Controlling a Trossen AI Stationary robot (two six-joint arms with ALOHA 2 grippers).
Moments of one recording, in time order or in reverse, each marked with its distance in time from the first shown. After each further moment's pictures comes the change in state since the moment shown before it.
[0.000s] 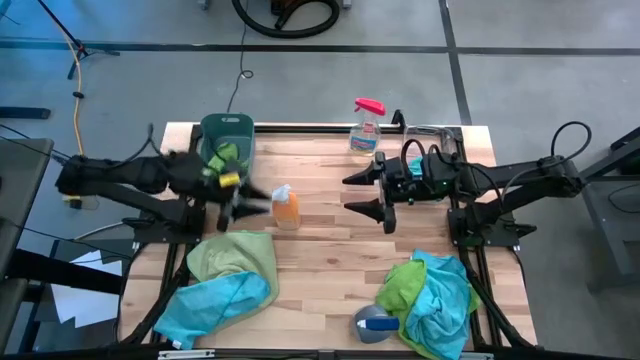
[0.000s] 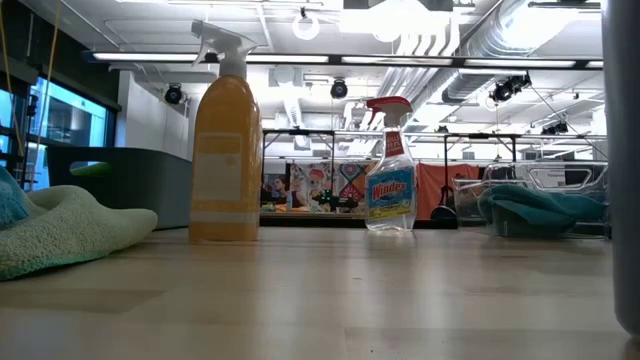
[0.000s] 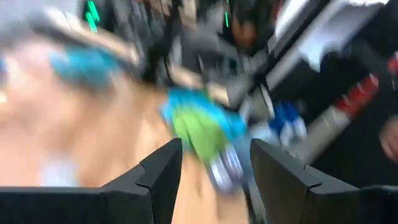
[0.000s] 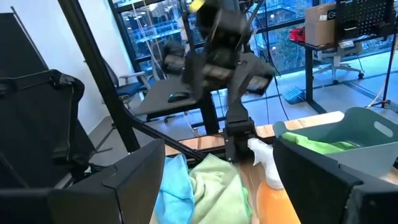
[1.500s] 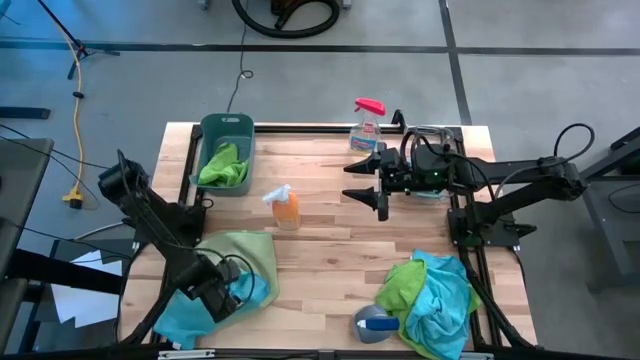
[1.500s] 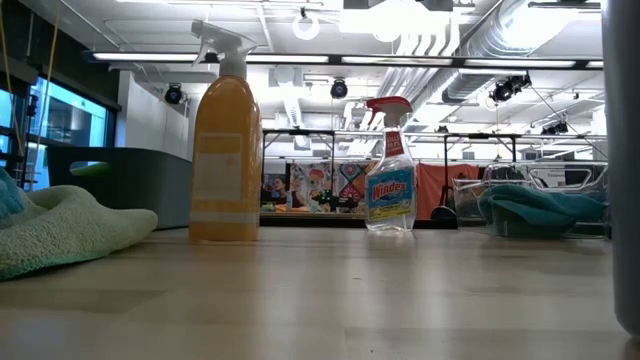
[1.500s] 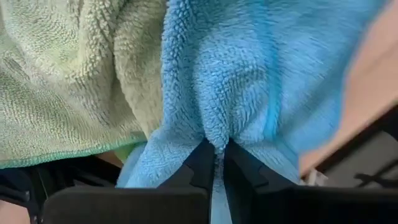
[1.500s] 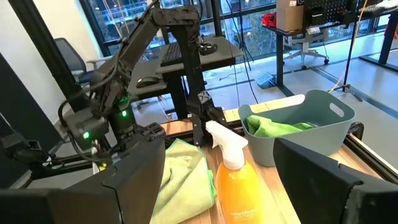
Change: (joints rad) left arm -0.724 0.633 0.000 -0.581 0.132 -0.982; right arm -0.093 0.000 0.000 -0.092 0.004 -0.027
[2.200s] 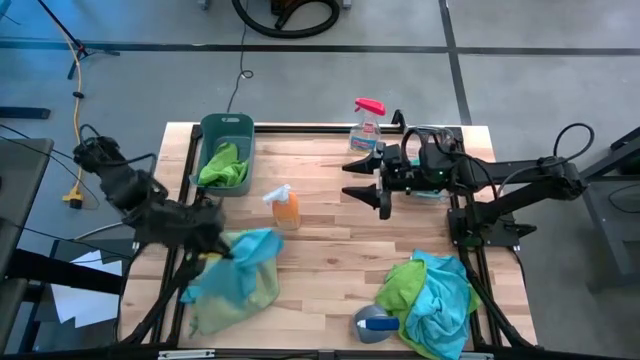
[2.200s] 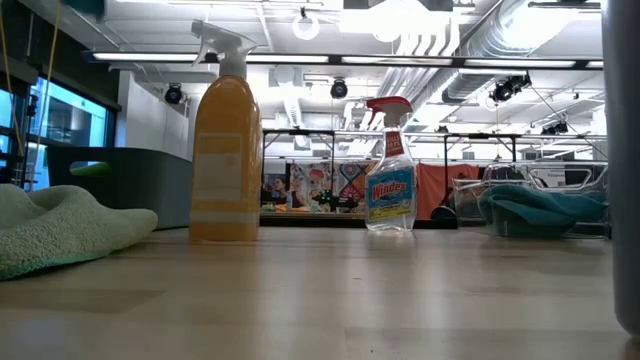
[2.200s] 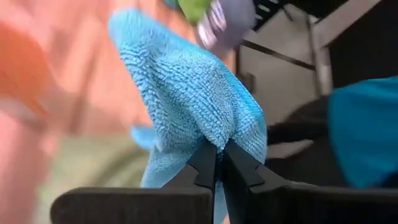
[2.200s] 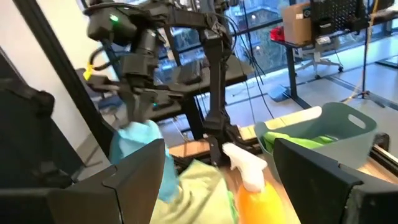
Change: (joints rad) left arm 0.224 -0.415 0.398 -0.116 -0.348 0.708; right arm 0.013 0.000 0.000 0.099 -0.019 0.080
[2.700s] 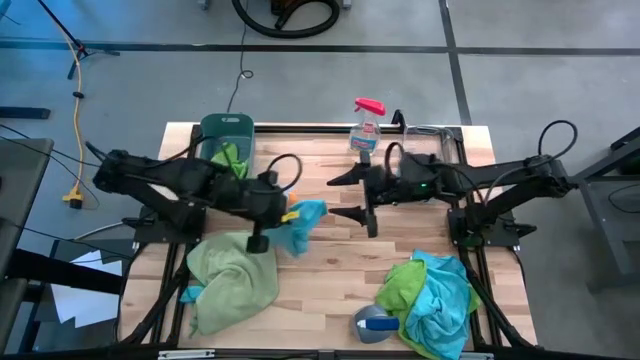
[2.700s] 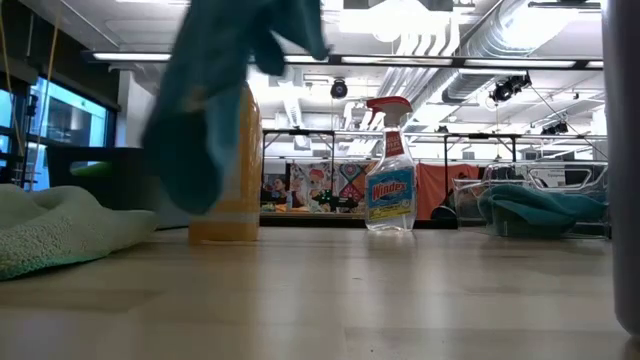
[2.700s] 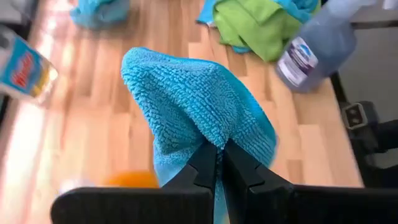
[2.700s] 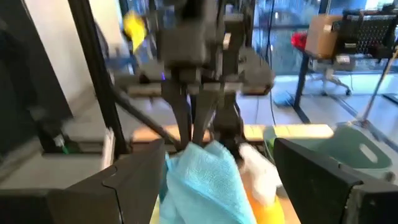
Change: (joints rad) left arm 0.390 0.336 0.239 0.045 0.027 0.654; right arm 0.076 0.146 0.150 -0.094 0.017 -0.258
